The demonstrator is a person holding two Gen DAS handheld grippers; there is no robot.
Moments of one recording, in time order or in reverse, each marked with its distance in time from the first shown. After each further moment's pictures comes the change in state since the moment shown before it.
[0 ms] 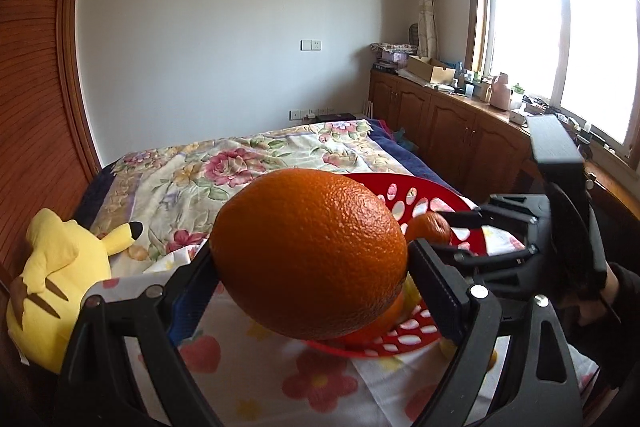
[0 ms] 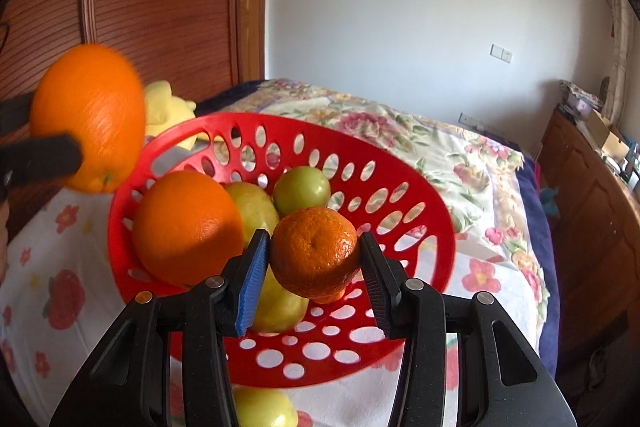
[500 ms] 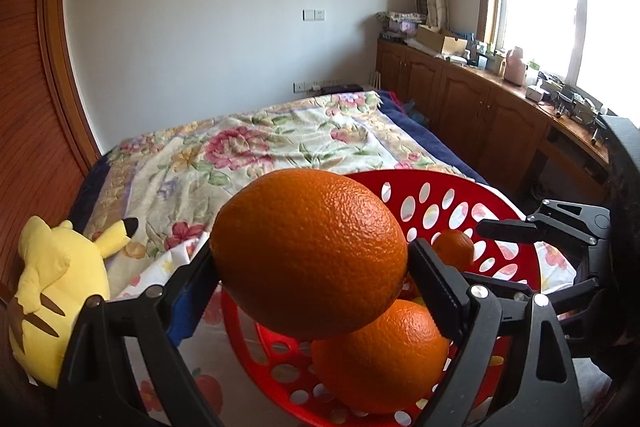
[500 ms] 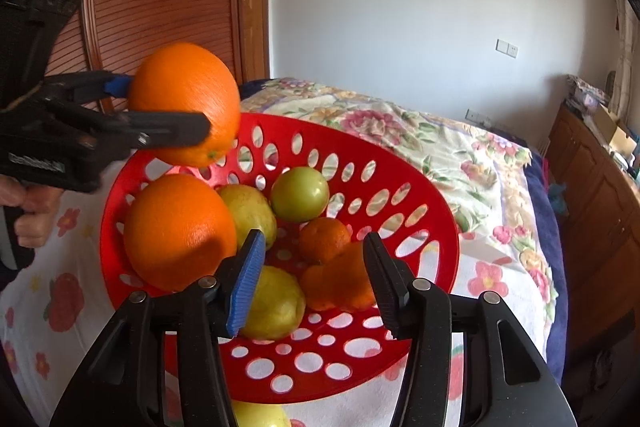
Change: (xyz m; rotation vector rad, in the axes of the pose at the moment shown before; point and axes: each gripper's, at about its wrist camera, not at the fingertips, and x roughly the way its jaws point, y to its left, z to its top) left arm 0.068 -0.001 0.023 0.015 0.124 0.026; right arm 0.006 -0.011 0.004 0.015 -0.009 0.026
